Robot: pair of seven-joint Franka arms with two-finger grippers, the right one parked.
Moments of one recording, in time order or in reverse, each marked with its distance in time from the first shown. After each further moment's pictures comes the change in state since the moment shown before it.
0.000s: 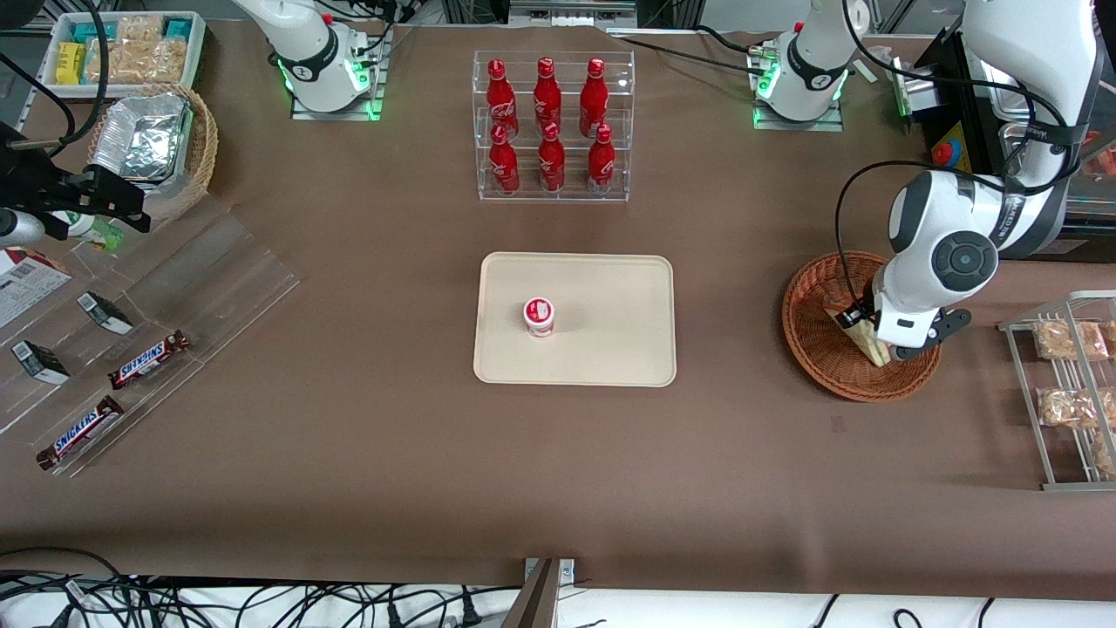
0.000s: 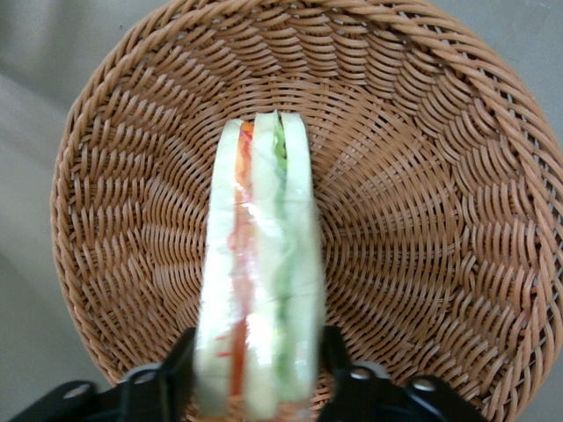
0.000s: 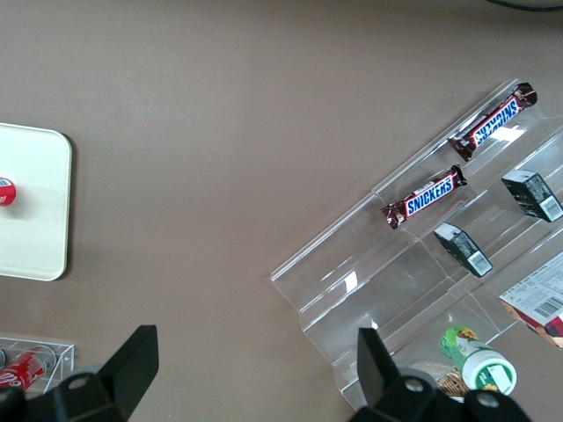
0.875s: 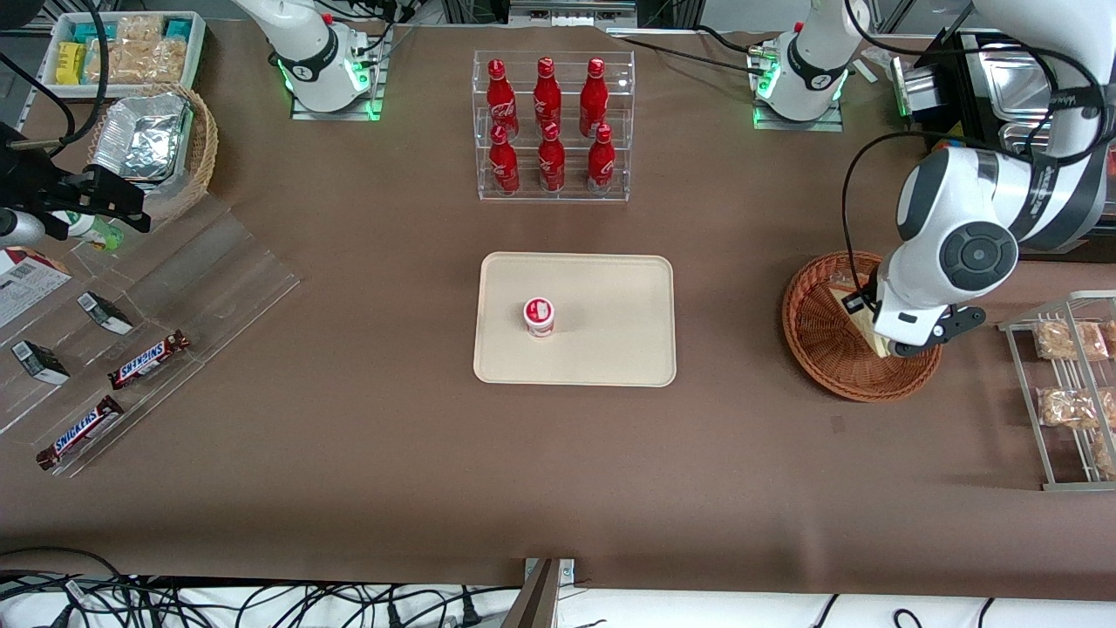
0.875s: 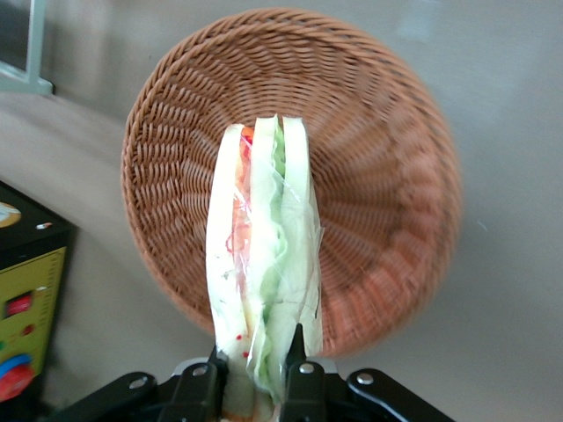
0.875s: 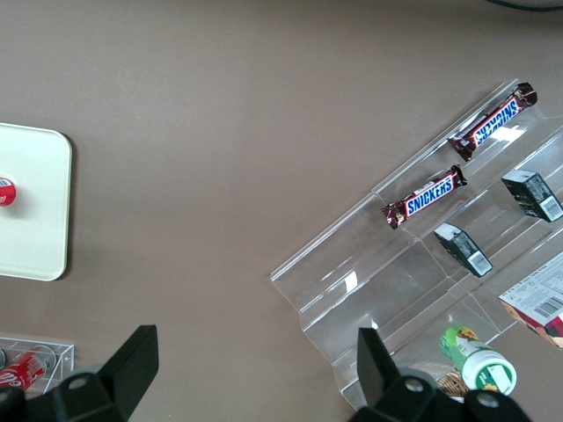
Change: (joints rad) arm -0.005 -0.062 -0.138 0.253 0.000 -0.423 0.091
